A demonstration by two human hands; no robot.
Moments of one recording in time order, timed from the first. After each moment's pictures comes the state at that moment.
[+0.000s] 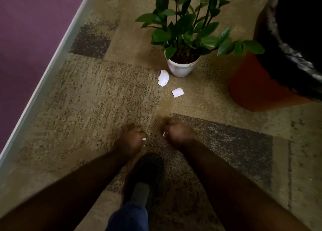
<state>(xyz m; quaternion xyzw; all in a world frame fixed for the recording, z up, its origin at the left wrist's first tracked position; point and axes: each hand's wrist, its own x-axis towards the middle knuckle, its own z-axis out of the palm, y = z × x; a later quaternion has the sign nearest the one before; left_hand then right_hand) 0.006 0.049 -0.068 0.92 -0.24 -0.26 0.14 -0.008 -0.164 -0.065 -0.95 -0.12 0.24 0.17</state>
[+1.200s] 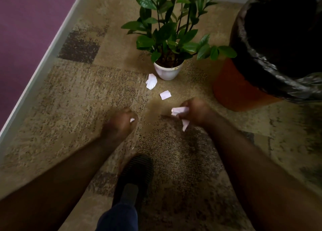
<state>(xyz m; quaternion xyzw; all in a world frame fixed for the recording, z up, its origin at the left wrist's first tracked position) 0.046 0.015 -0.006 0.96 -0.18 -0.15 0.14 0.023 -0.242 0.051 -0.89 0.14 0.29 0.32</state>
